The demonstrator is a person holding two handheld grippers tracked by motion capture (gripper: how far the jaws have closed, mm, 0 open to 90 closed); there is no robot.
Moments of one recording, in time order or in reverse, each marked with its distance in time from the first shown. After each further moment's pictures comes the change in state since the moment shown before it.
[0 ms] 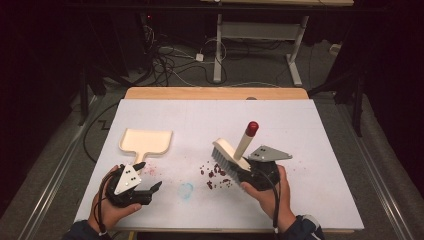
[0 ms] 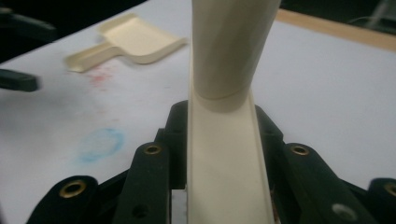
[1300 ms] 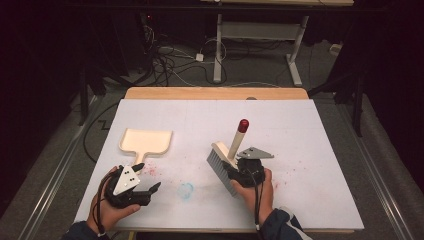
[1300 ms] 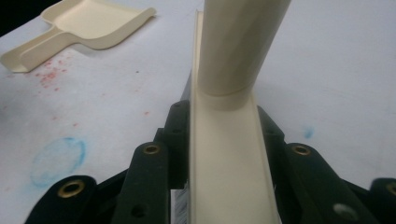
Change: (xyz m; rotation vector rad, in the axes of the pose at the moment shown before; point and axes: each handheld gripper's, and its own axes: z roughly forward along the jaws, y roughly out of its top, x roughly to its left) left arm -0.001 -0.004 0.000 0.016 -0.008 0.002; right arm -0.004 -0.021 0.050 0.058 -0.116 0.144
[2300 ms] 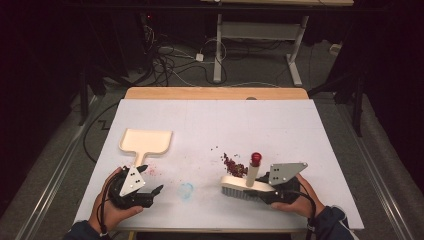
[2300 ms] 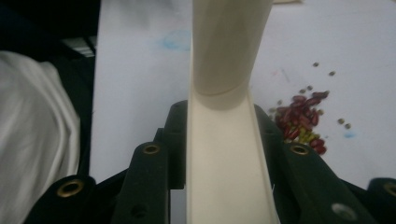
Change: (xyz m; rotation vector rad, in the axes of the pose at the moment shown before) left arm -0.005 0.001 0.007 0.046 -0.015 0.039; right arm -0.060 -0.024 -0.066 0.046 0.525 -0.584
